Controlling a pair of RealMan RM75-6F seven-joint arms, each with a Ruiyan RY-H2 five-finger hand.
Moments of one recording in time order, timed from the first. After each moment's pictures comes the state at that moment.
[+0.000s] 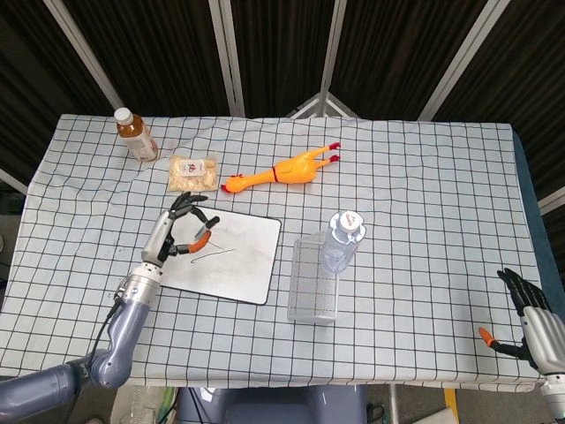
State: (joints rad) left arm -0.55 -1.58 -0.38 -1.57 1.17 1.07 -0.49; right arm 0.05 -0.99 0.01 -1.69 -1.46 1.35 0.33
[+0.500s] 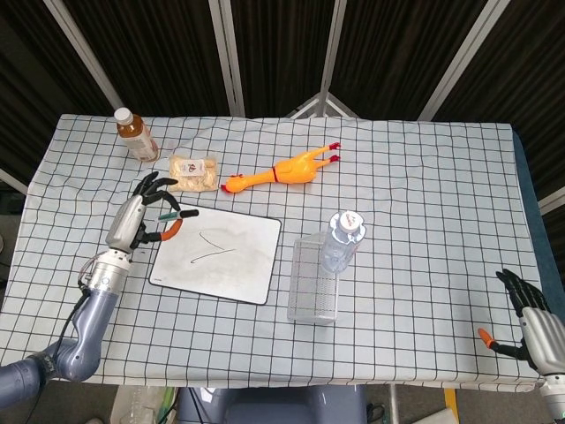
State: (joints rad) left arm -0.55 -1.43 -0.34 -1.53 1.20 1.05 -0.23; right arm 0.05 -0.99 0.00 -1.69 -1.46 1.35 0.32
